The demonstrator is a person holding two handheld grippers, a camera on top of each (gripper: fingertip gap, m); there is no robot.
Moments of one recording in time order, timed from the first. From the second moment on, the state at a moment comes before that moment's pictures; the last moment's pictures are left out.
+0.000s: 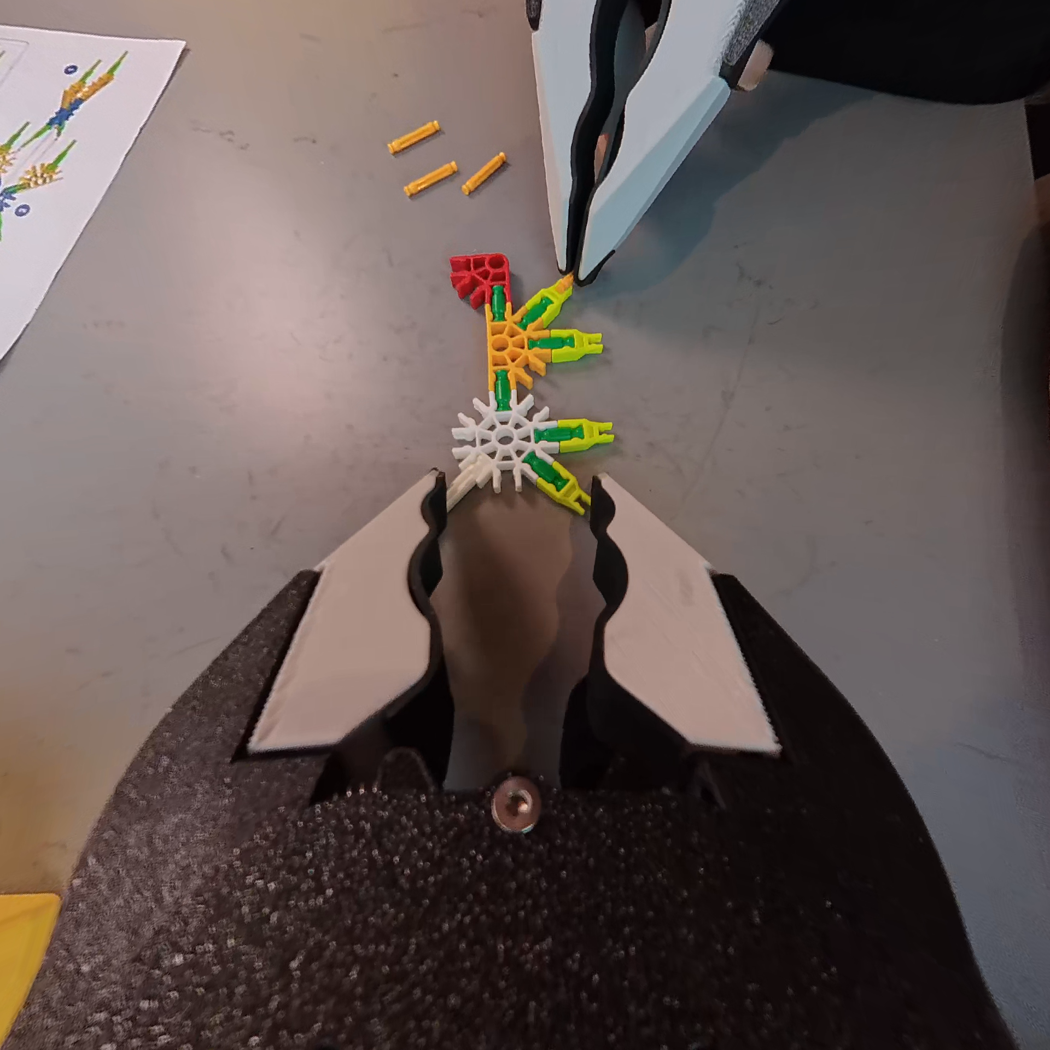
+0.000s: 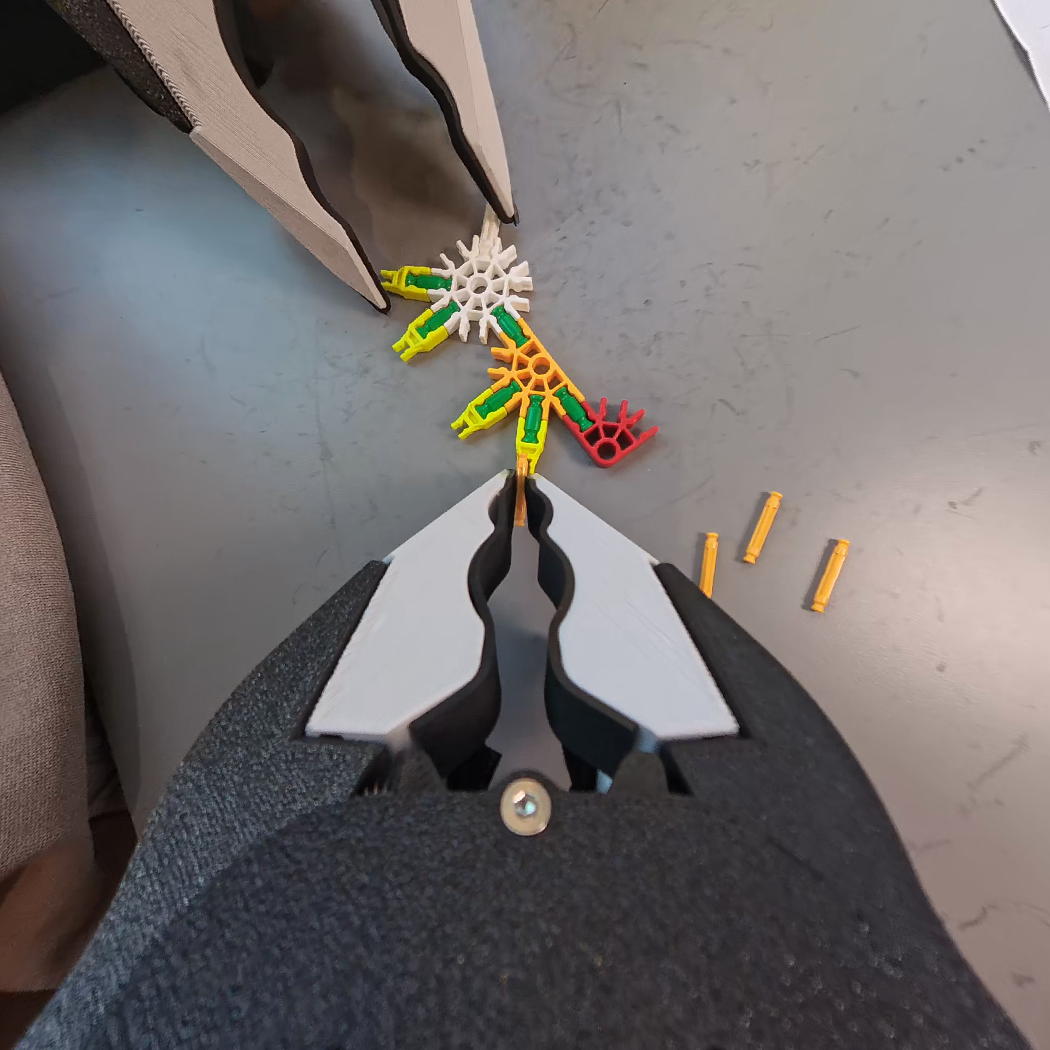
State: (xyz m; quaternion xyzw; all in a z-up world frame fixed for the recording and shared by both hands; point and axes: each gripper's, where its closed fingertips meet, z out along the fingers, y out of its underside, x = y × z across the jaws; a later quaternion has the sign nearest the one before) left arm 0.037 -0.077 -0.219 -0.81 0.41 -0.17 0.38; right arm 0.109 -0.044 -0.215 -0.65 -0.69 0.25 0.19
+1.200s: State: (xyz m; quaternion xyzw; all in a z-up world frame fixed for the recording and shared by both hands) left arm 0.041 -0.084 -0.220 -0.81 0.42 -0.18 0.37; right arm 0.100 -0.045 -0.215 -0.64 -0.73 0.19 0.13
